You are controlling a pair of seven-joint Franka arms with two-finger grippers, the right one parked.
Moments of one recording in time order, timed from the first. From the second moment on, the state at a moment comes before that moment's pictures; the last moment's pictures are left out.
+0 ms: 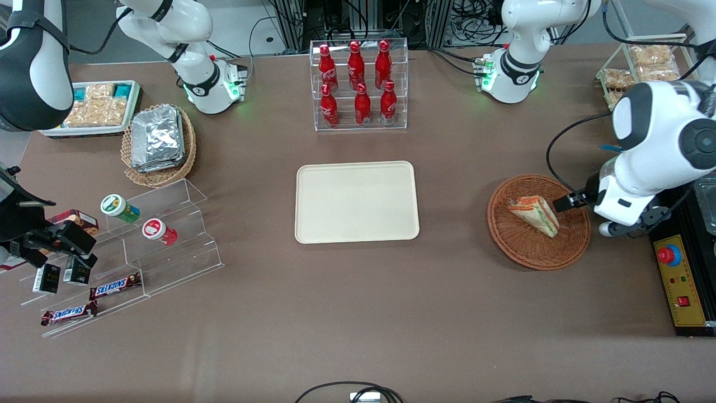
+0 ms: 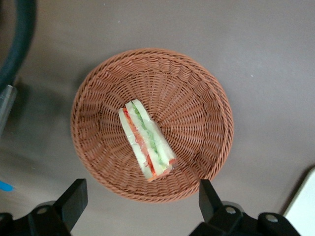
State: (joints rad) arm 0.12 0.09 -0.18 -2.02 0.04 2.00 -0.44
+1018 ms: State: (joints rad) arm 0.08 0.22 -0.19 -2.20 0.19 2.24 -0.88
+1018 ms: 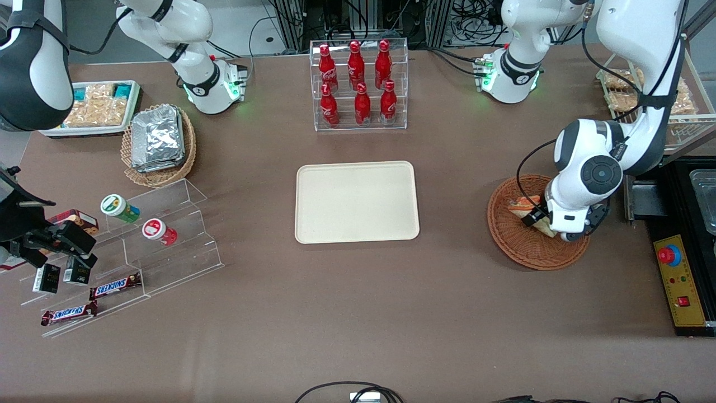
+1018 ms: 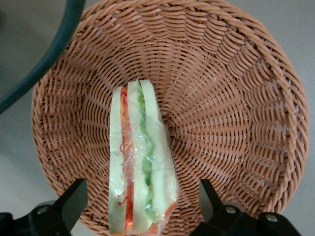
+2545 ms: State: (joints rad) arm 0.08 0.22 -0.22 -2.02 0.22 1.98 -0.86
